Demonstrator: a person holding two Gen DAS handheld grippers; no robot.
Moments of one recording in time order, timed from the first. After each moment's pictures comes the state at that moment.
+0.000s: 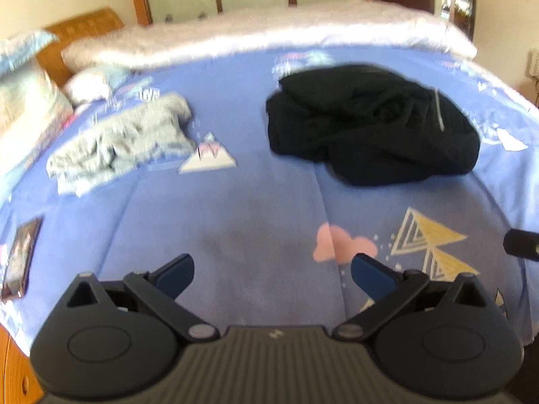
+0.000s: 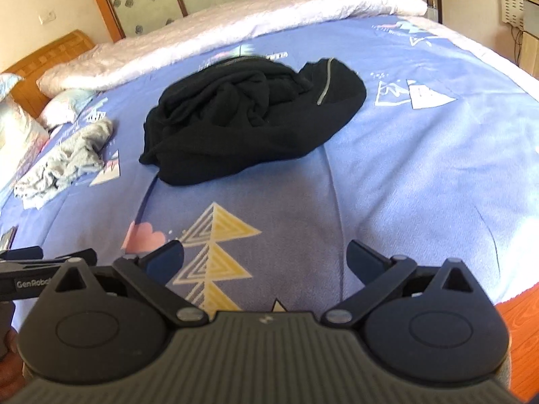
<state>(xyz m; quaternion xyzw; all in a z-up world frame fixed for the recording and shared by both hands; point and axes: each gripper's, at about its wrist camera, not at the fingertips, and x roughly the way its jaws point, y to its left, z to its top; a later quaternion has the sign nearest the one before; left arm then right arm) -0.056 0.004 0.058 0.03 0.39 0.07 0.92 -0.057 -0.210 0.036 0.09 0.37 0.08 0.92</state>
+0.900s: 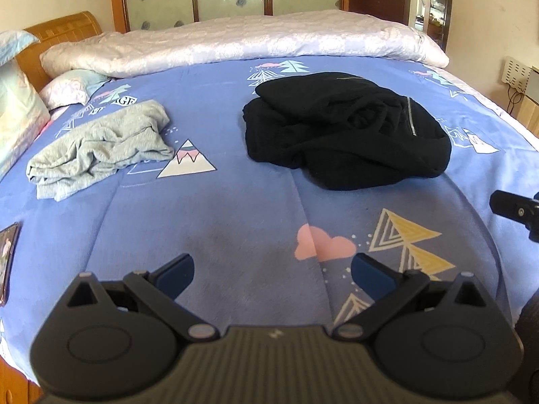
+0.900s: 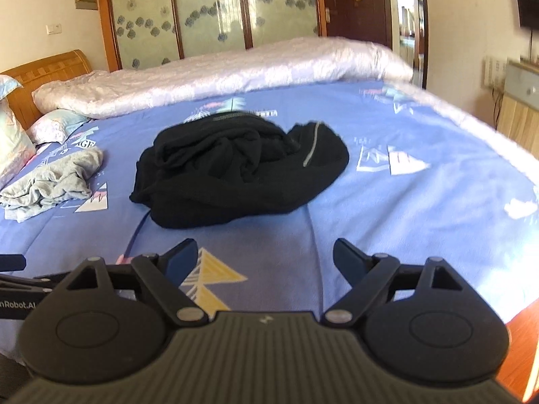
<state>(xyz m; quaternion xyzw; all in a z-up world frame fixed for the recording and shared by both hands) -0.064 0.012 0.053 0.00 0.39 0.01 0.92 -0.075 -0.193 0.049 0.03 0.28 0.04 0.96</state>
